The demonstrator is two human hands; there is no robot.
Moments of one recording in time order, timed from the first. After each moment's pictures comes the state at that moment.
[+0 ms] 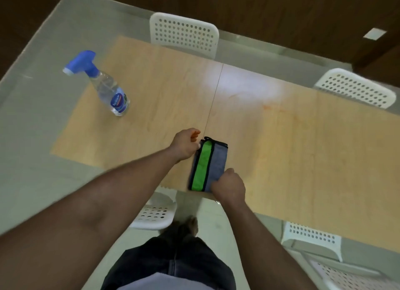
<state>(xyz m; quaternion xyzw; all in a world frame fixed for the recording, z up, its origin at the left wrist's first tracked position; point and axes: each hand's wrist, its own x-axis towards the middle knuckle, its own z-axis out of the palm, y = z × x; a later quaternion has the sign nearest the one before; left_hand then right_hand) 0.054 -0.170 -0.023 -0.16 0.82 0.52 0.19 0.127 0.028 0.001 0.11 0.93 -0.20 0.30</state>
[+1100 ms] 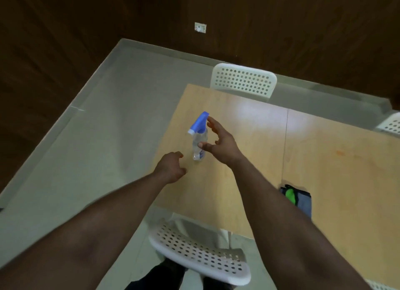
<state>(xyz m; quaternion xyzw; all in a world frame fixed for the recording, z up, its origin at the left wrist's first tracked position) 0.082 -0.516 -0.002 -0.19 0.92 0.28 0.20 -0.017 -0.324 0.057 -0.15 0.83 -0.49 0.20</state>
